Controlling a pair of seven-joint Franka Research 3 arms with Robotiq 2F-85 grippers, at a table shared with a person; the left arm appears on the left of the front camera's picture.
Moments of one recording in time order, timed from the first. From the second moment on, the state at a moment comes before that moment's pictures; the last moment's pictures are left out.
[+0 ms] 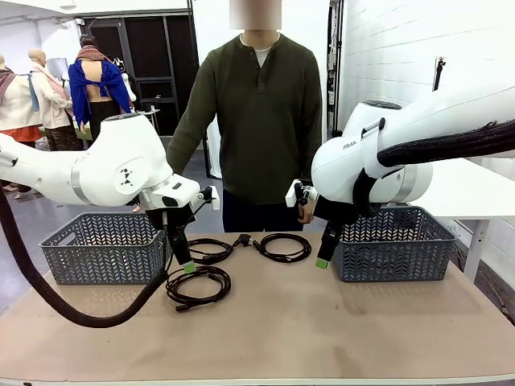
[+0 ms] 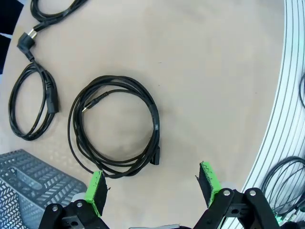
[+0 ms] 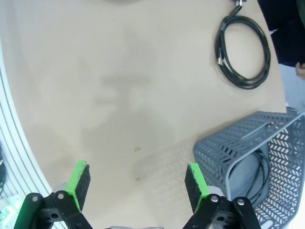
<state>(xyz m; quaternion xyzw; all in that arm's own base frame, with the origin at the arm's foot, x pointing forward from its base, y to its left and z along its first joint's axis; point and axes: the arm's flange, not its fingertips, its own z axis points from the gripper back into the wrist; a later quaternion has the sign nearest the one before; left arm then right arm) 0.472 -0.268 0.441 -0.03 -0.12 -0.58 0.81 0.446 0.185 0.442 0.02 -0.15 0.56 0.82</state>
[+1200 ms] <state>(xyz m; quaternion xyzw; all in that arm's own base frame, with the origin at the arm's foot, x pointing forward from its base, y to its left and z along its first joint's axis) 0.472 -0.306 0.374 -0.01 -0.08 -0.60 0.80 0.446 0.185 0.442 0.02 -0.15 0.56 0.82</state>
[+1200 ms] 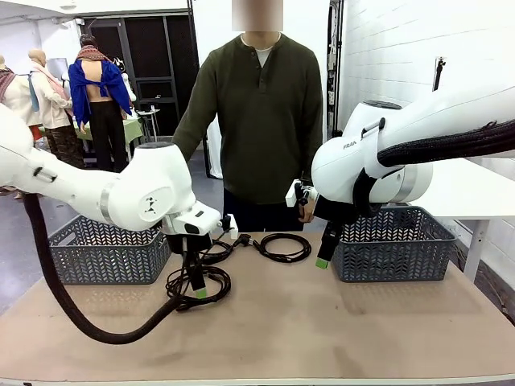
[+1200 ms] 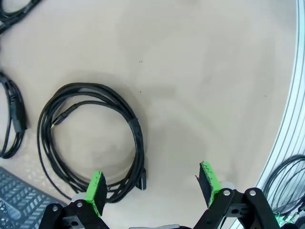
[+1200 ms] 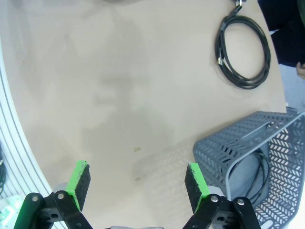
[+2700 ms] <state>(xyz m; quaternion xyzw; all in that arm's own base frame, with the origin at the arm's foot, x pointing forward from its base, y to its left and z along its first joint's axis) 0.505 -0.331 0.313 -0.02 -0.02 -0.59 0.81 0.446 0.185 0.442 0.02 -0.15 0.56 0.82</state>
